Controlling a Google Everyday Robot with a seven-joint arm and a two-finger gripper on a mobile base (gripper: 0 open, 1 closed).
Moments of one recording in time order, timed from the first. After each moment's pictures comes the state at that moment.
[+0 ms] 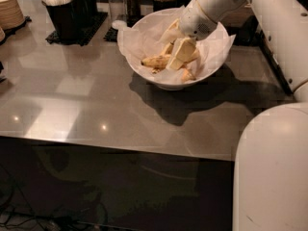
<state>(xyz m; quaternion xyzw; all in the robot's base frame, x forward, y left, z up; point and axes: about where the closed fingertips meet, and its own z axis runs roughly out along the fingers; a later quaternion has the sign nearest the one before) 0.669 -0.052 0.897 -0.71 0.63 0.18 0.26</state>
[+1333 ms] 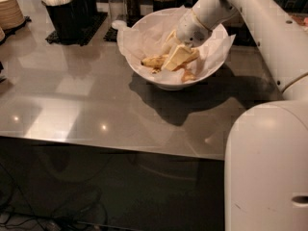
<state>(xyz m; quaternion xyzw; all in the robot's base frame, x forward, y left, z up) 0.682 -0.048 0.867 -0.70 0.64 0.20 0.25</state>
